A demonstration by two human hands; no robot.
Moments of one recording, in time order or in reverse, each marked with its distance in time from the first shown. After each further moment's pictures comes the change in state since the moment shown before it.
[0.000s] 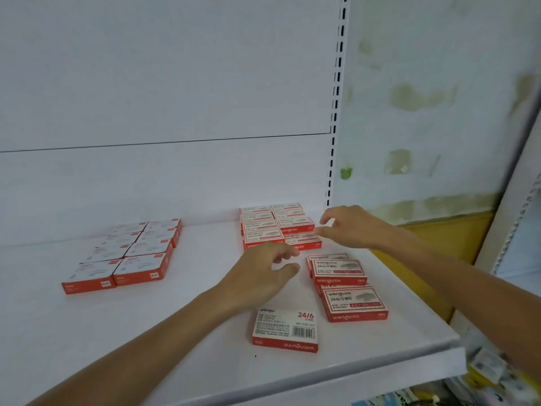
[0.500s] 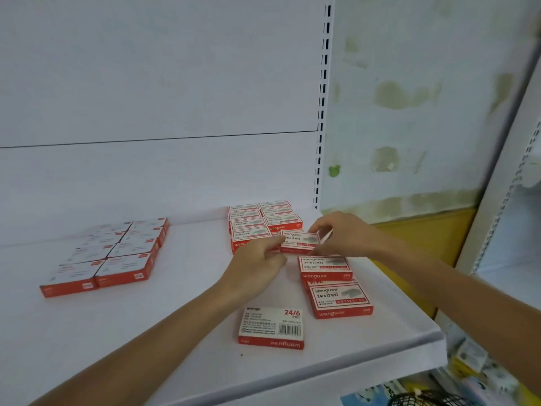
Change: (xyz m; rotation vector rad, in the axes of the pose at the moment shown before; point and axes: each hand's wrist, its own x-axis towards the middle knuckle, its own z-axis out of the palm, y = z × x) left_hand 0.009 0.014 0.010 -0.216 0.077 -0.043; right_hand -0.014 0.012 0.005 0.224 -0.025 -0.006
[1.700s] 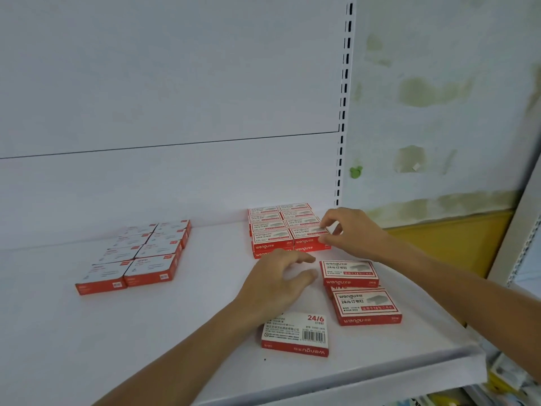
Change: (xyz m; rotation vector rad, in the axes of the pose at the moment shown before) left_hand -0.010 -0.019 0.005 0.129 0.005 0.024; right_hand 0.033 0.005 0.021 -0.091 0.194 -0.161
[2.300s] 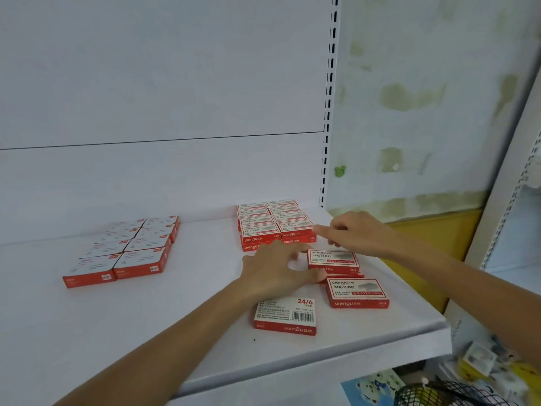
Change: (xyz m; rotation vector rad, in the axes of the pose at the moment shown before) left_hand 0.010 0.016 0.006 0.284 -0.142 -0.072; right_hand -0.040 -0.007 -0.027 0.021 -0.107 0.125
